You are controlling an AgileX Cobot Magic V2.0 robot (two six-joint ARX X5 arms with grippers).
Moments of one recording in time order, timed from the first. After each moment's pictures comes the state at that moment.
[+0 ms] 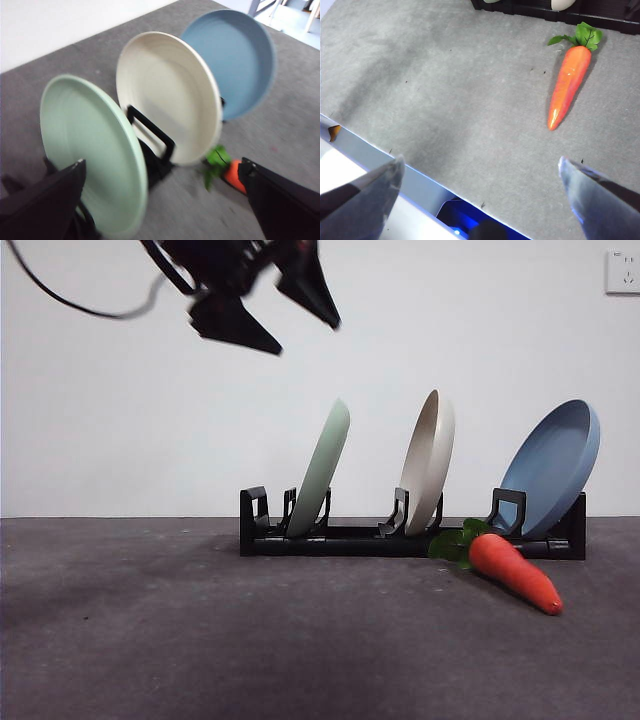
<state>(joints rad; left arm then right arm) -0.46 1.73 1.53 -0.28 0.31 0.09 0.09 0.75 1.02 -1.11 -0.52 -0.13</state>
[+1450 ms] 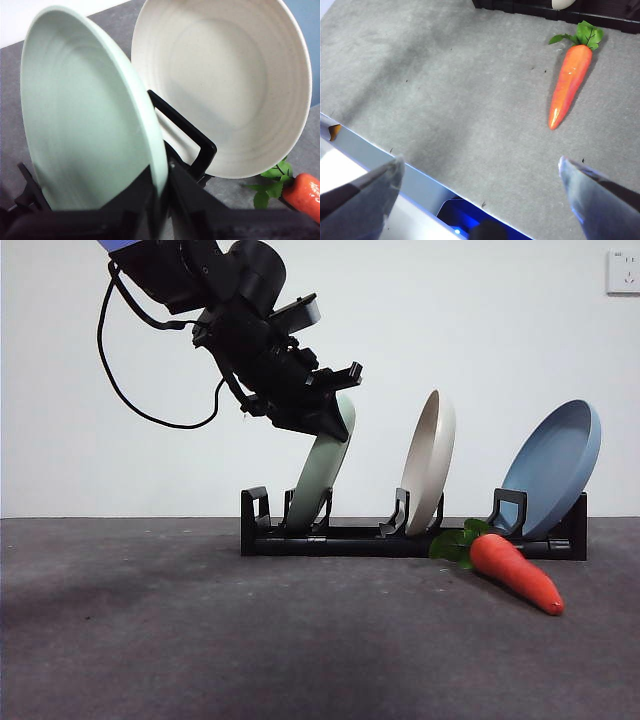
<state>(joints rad) -0.50 2.03 1.60 -0.07 0.21 0.07 0.09 0.75 1.02 -1.11 -0.52 -0.13</state>
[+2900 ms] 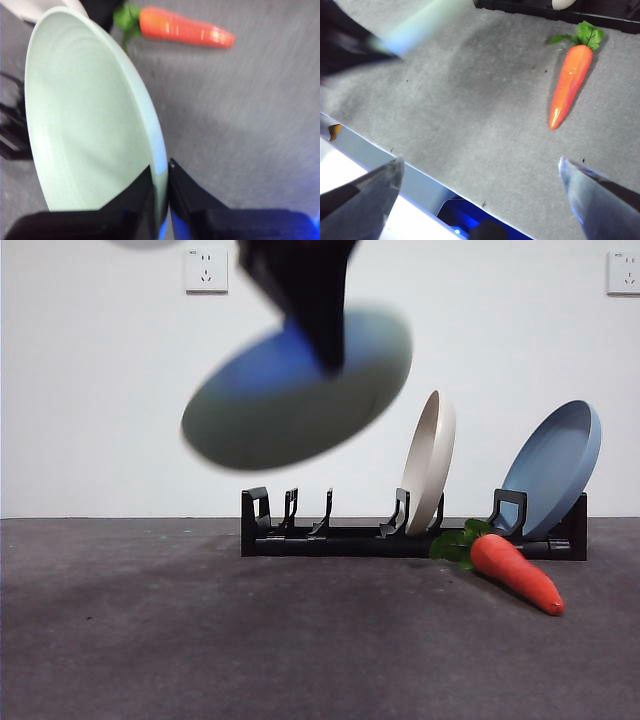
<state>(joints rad) -0.98 1.54 1.35 -0.76 -0.30 0.31 0.09 0.75 1.02 -1.11 -0.52 -0.13</state>
